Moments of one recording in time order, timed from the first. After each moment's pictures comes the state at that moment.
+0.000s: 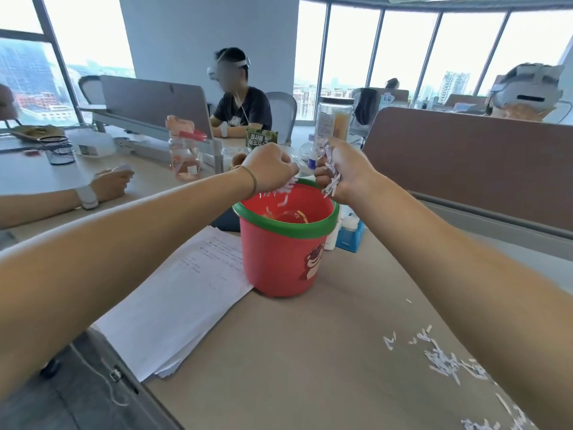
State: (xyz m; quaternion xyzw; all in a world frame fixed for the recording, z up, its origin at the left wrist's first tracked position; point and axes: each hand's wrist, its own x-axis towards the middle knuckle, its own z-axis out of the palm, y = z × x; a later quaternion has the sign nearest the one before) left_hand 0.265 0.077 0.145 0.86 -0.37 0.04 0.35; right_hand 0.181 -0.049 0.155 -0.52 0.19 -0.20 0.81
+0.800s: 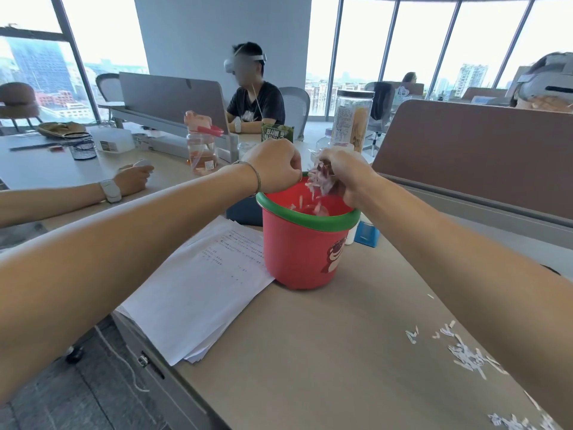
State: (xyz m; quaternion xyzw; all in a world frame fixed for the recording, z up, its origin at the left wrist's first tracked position) left_hand 0.261 0.115 0.149 0.87 -0.44 0.12 0.20; right_hand 0.190 -0.026 0.135 -0.66 0.22 -0.19 0.70
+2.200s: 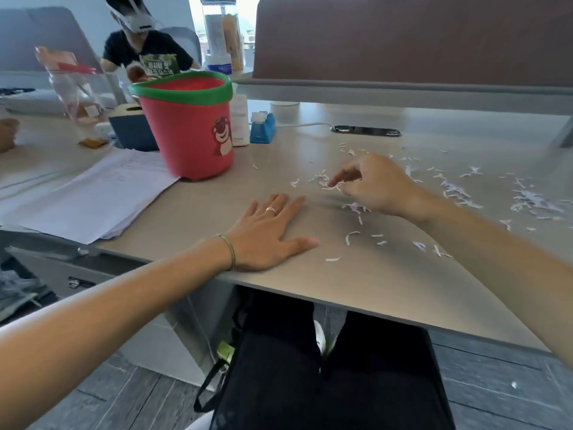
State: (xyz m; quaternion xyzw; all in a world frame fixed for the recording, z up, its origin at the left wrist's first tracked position) left_hand -0.001 0.141 -0.064 0.77 -0.63 -0.04 0.06; right_hand -0.165 -0.027 0.002 -0.92 0.25 -0.19 0.24
